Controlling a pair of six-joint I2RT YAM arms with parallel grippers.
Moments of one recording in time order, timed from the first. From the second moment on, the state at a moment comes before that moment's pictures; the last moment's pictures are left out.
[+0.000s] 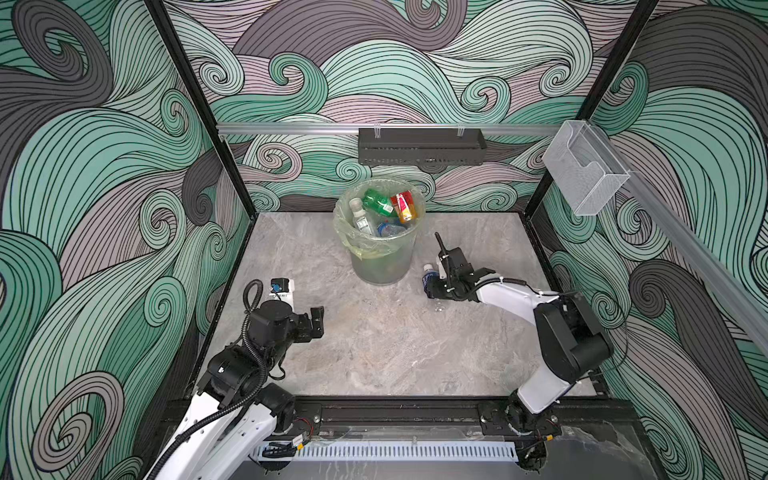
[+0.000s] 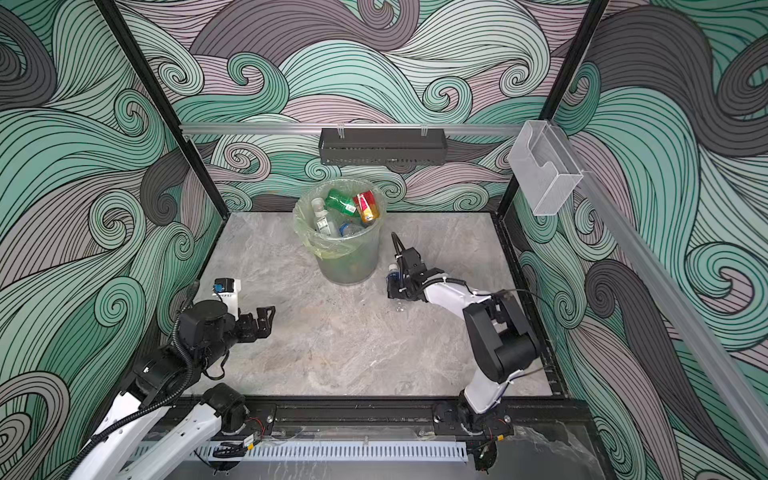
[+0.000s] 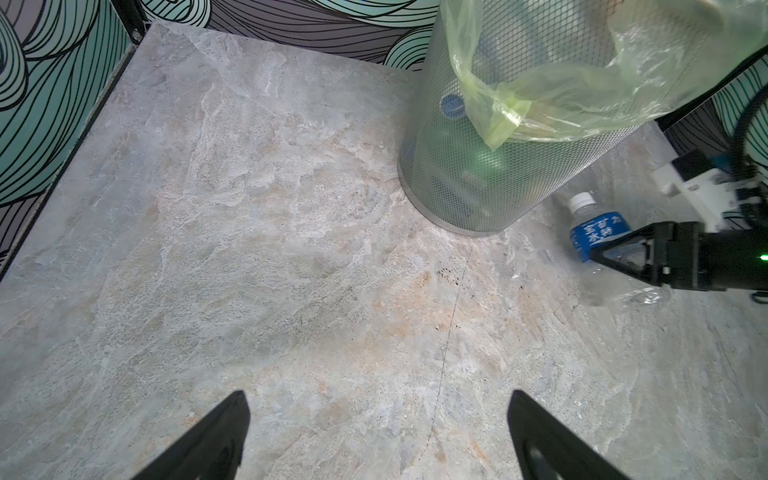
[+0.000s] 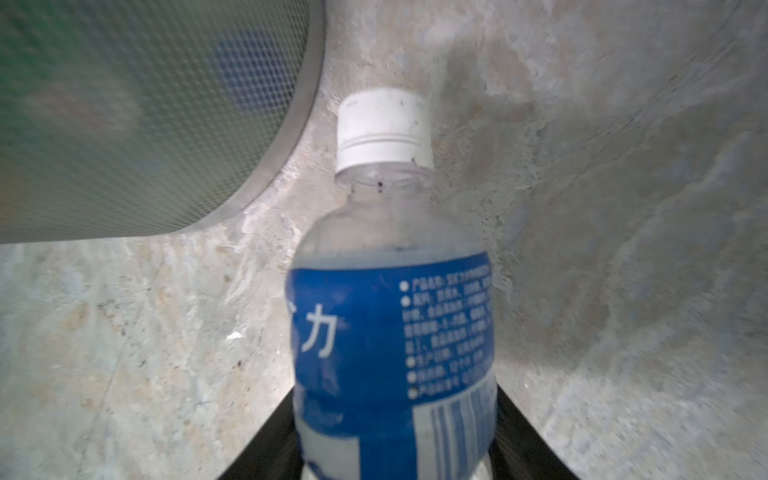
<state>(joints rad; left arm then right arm) -0.47 0.53 0.76 -0.88 -0.25 -0.43 0.46 1.63 0.98 -0.35 -0.05 0.40</state>
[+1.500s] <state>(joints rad) -0.47 0.70 0.79 -0.79 -0.24 -0.38 0.46 1.59 1.72 -0.38 -0.33 0.27</state>
